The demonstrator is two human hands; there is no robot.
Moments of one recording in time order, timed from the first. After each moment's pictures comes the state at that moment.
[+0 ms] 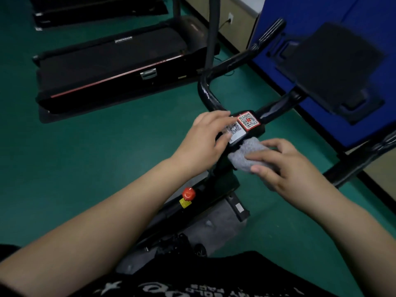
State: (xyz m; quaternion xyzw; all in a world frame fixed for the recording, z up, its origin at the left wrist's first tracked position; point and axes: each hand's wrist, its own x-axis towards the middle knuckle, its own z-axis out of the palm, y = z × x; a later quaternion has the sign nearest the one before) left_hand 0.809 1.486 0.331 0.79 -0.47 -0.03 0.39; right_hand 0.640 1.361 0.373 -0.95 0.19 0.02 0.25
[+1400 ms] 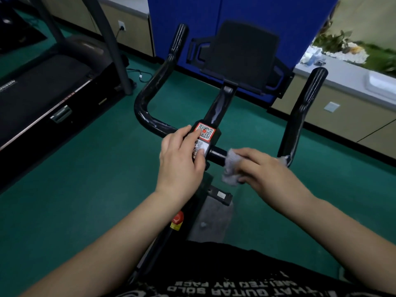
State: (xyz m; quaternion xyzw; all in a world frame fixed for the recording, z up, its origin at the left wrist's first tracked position) left_hand 0.823 1.467 0.321 0.75 -0.54 -0.03 0.39; right_hand 0.623 1.395 0.350 -0.95 0.28 -0.08 0.09
